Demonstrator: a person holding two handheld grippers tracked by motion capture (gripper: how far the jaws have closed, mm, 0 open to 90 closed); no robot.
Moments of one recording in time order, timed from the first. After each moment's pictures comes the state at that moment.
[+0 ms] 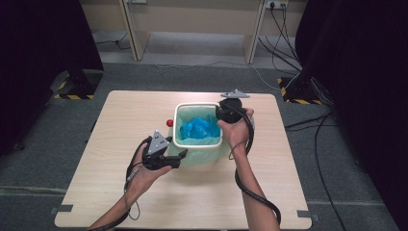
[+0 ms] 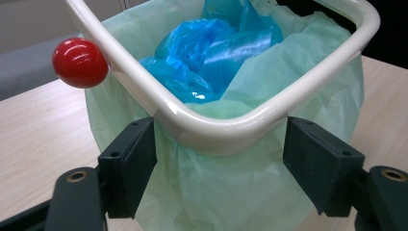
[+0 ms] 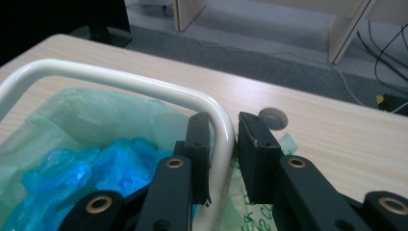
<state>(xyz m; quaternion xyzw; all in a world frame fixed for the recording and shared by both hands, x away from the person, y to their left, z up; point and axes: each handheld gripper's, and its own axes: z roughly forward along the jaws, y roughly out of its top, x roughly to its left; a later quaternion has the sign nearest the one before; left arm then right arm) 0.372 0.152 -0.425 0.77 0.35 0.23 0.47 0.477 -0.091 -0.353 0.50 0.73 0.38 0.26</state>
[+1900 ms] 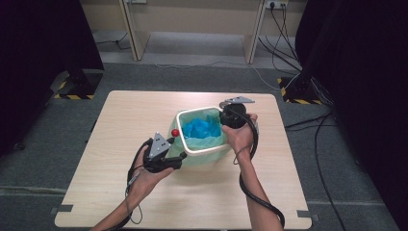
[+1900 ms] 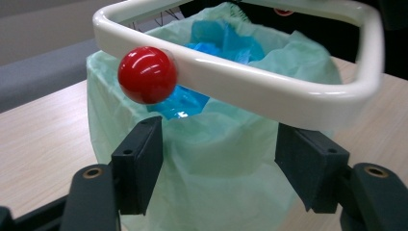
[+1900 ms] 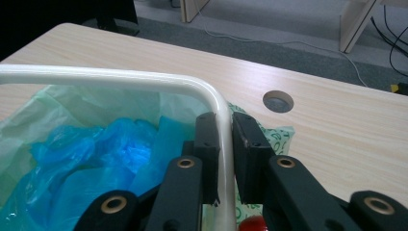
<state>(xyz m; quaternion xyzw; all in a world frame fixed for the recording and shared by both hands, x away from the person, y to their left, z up) 0.355 0.143 -0.411 0.76 0.35 0.25 0.48 0.467 -0.105 -0.362 0.50 0.74 0.38 0.24</state>
